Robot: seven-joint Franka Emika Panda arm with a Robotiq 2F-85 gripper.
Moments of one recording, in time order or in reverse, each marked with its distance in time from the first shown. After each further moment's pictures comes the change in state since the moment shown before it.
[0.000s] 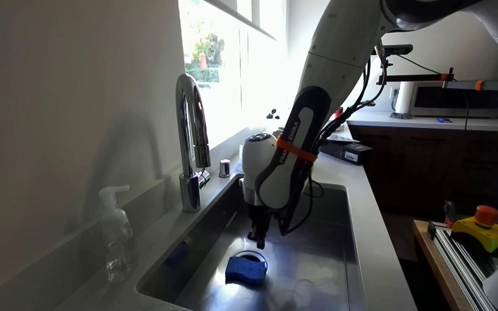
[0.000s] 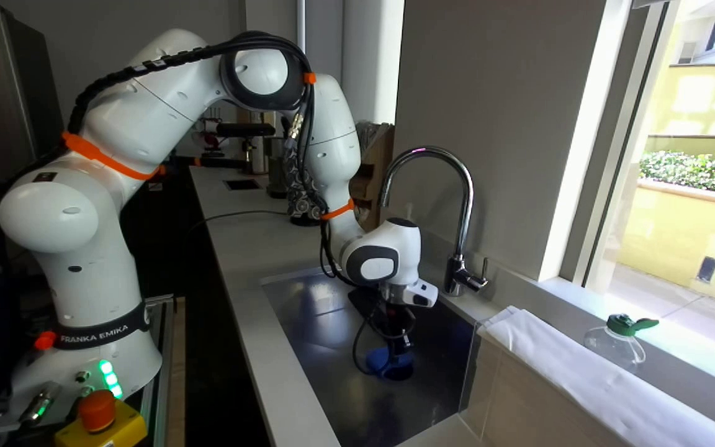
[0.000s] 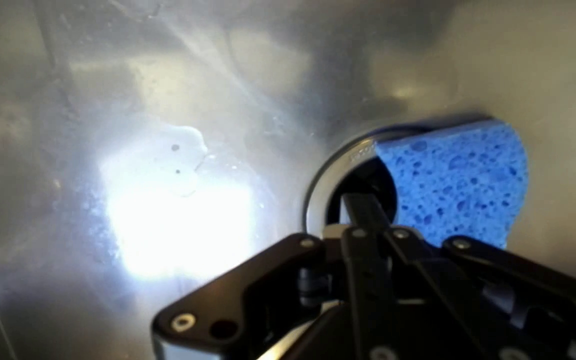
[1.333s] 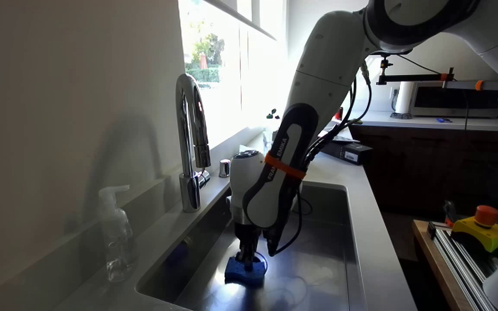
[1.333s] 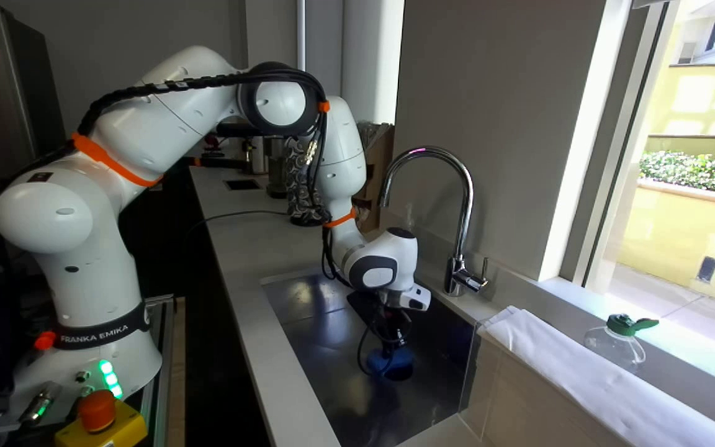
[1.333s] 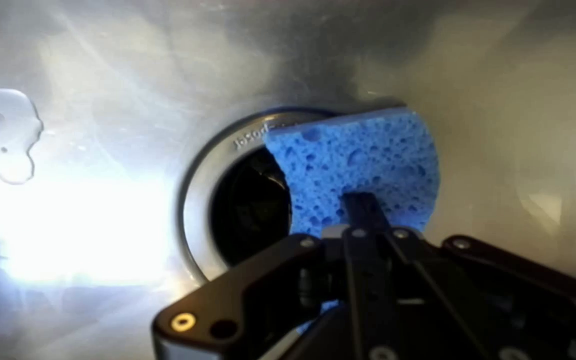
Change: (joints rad) arm -0.049 0.118 0.123 0.110 0.000 -0.005 -0.026
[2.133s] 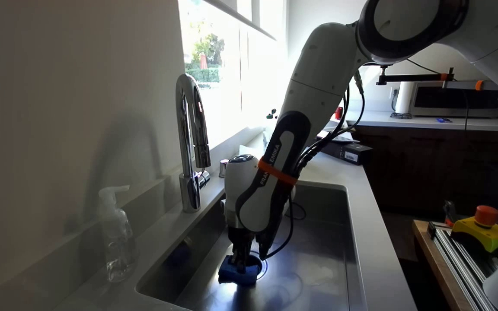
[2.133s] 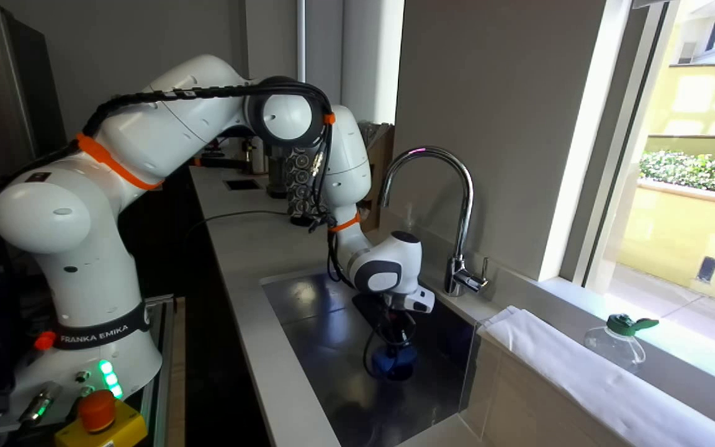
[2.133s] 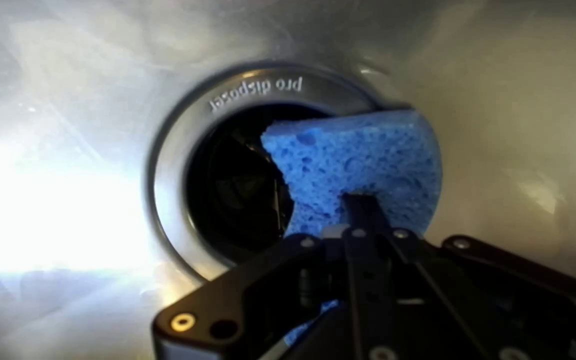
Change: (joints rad) arm -0.018 0.059 0.027 0.076 0.002 0.000 0.000
